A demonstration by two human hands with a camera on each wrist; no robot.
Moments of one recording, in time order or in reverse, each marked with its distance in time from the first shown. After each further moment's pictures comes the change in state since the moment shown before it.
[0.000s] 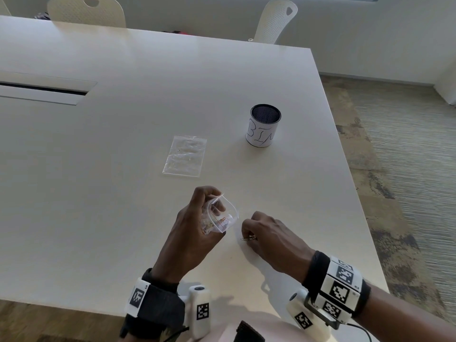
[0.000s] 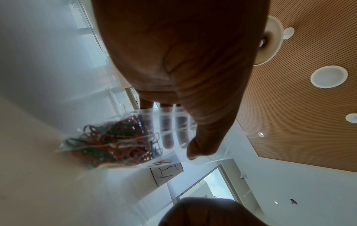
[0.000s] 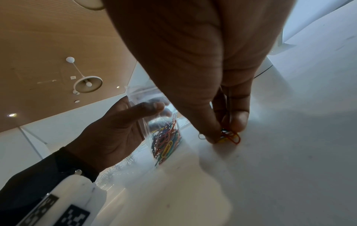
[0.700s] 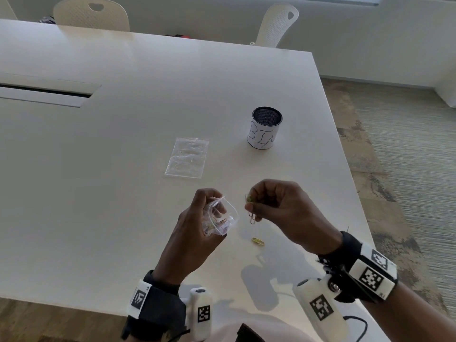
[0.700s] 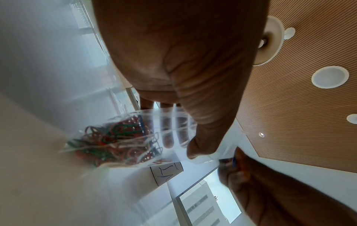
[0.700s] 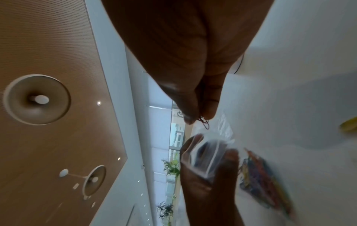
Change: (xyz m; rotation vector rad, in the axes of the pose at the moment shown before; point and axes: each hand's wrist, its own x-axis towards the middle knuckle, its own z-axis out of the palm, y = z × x) left_hand -0.004 0.004 -0.001 -0.004 0.010 -0.015; right_hand 0.003 -0.006 -0.054 0.965 0.259 -0.052
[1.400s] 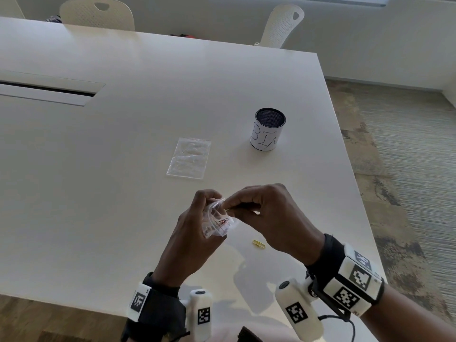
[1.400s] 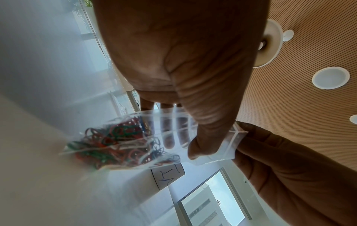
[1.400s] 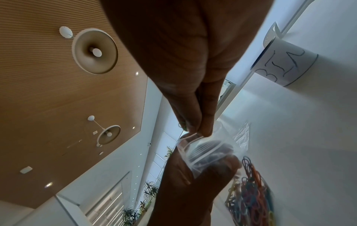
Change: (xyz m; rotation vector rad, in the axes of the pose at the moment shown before) left_hand 0.000 0.008 -0.001 0.025 0.023 -0.054; right_hand 0.009 -0.014 0.023 -0.366 -0.053 -0.252
